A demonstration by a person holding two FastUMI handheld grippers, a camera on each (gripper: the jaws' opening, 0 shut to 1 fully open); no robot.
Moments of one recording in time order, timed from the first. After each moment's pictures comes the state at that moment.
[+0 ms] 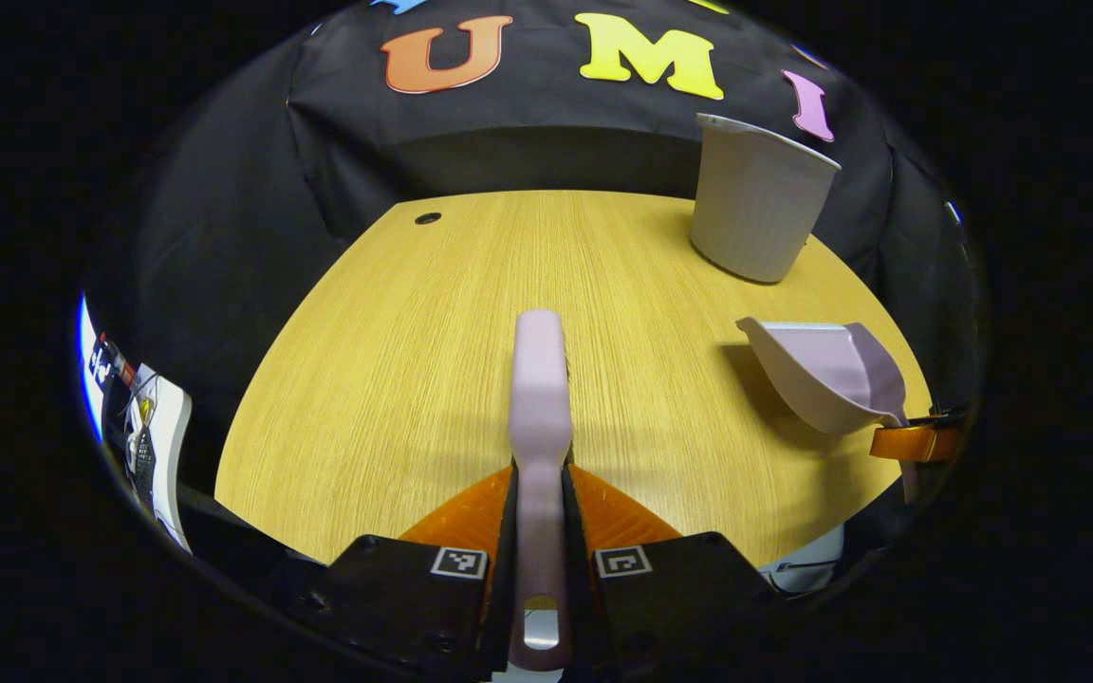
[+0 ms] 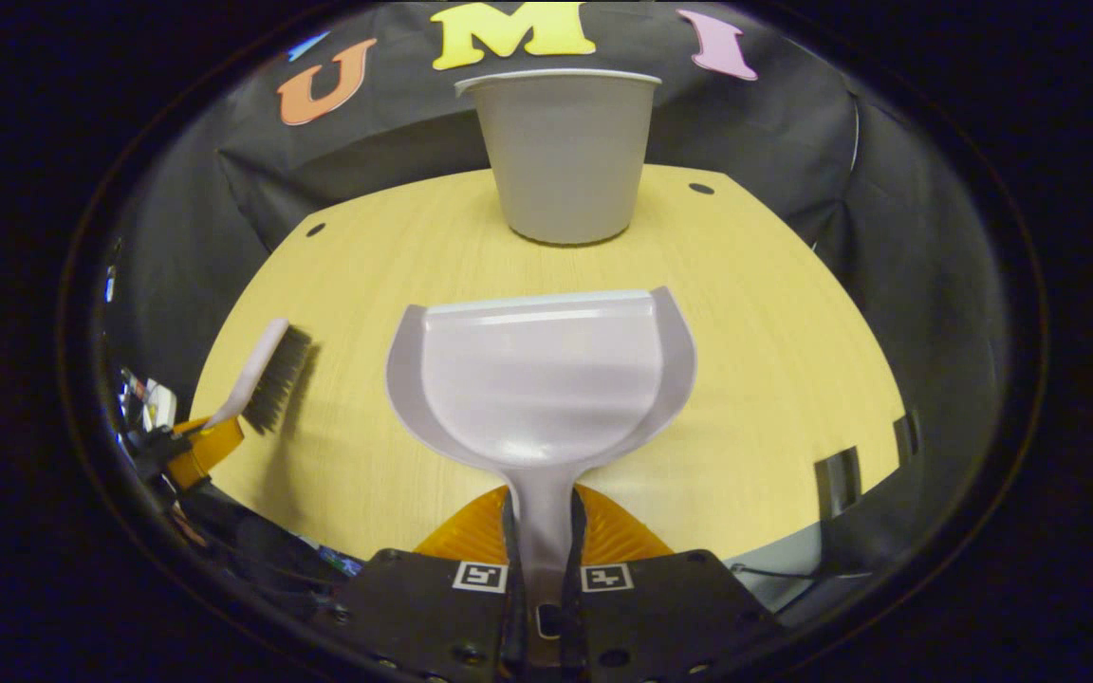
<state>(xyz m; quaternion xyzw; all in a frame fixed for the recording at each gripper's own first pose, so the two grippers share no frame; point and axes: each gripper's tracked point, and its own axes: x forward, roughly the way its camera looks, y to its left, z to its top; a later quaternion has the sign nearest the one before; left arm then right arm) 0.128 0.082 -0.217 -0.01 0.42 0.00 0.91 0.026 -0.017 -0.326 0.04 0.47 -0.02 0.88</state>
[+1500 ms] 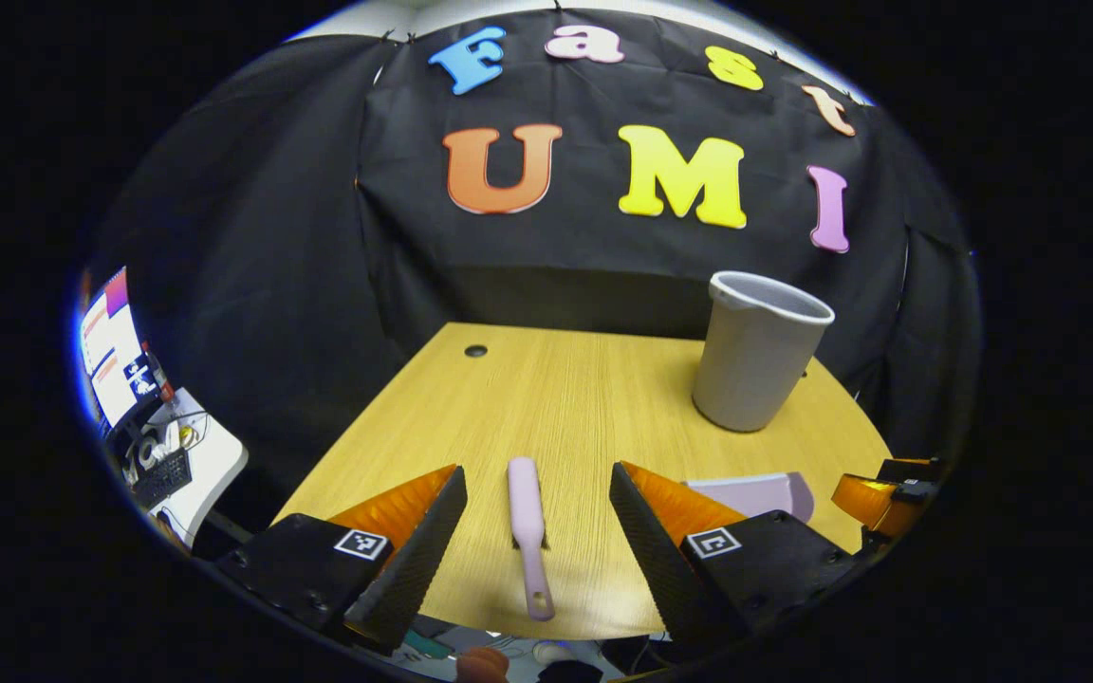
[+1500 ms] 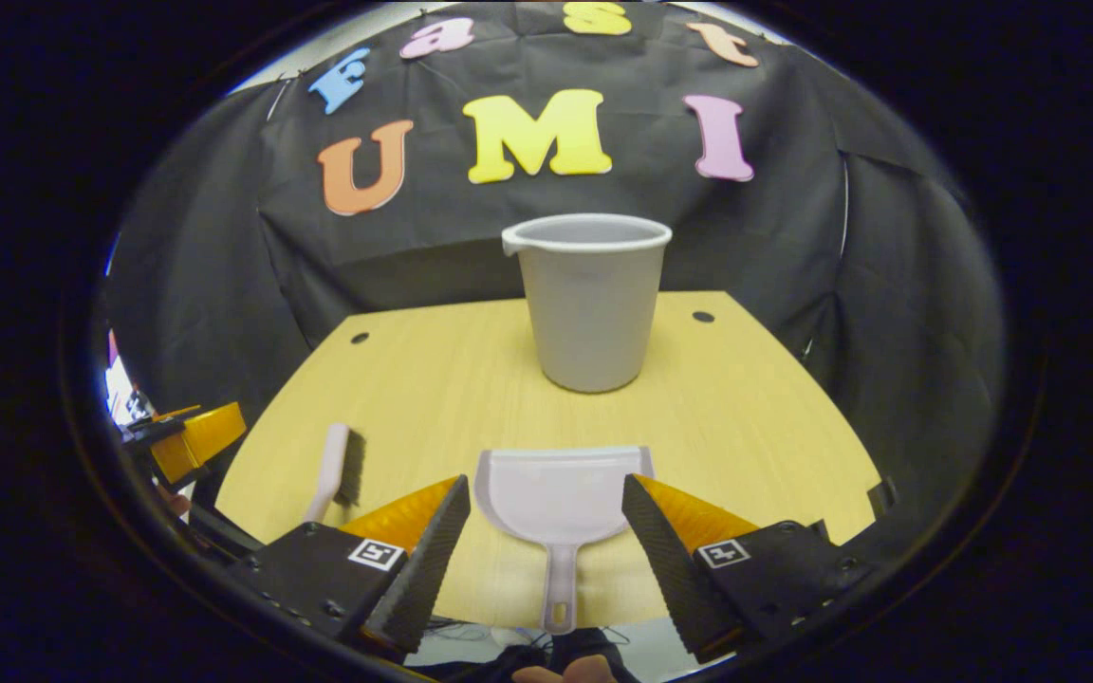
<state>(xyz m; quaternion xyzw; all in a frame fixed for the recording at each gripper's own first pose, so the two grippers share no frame) 0.149 0.095 -0.017 -0.03 0.21 0.05 0.98 0.037 -0.003 -0.151 0.04 0.23 0.01 0.97</state>
